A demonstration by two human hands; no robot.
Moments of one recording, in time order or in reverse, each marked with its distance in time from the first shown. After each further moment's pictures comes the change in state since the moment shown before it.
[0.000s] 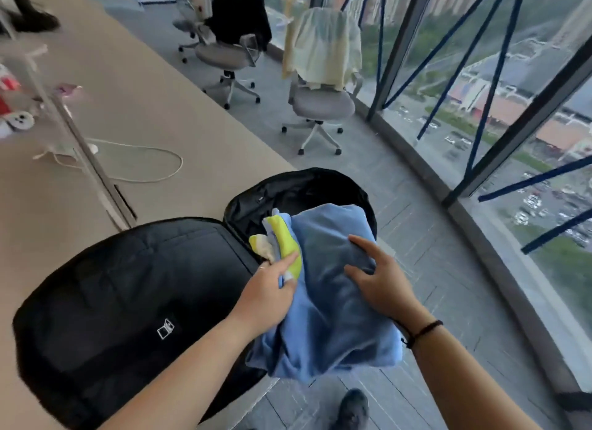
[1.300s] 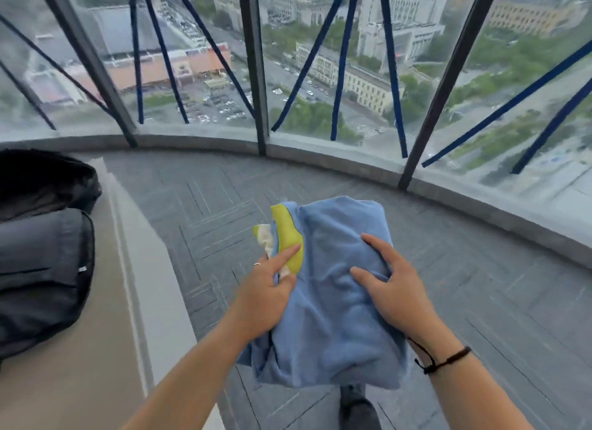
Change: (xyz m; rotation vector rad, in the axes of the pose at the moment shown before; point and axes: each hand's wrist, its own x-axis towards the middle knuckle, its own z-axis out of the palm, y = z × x) left_hand -0.643 -0.120 -0.068 0.112 -1.149 0.685; right_hand -0.870 -0.164 0.333 0.388 1.247 0.721
